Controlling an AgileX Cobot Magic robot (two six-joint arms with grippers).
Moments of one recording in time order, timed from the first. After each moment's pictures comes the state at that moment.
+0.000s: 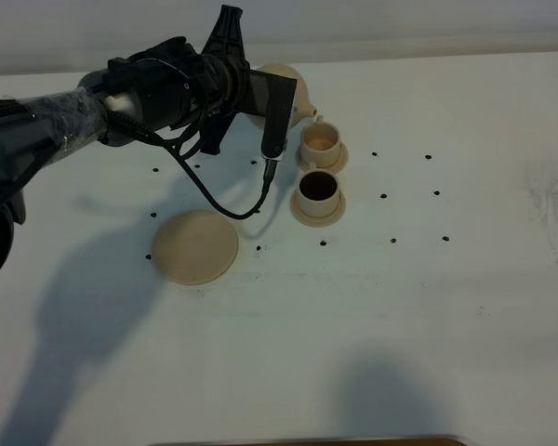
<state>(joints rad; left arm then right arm) -0.48 2.18 -1.61 0.79 0.23 0.73 0.09 0.01 -0.52 -0.08 1.12 0.07</state>
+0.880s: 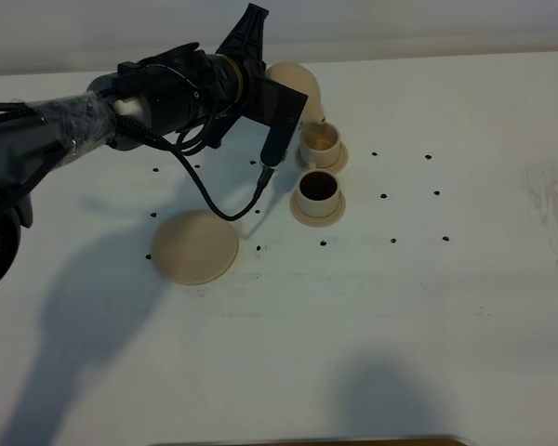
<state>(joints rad) -0.50 2.19 -1.61 0.91 0.18 0.82 0.09 0.01 -0.52 -0.08 1.12 0.07</state>
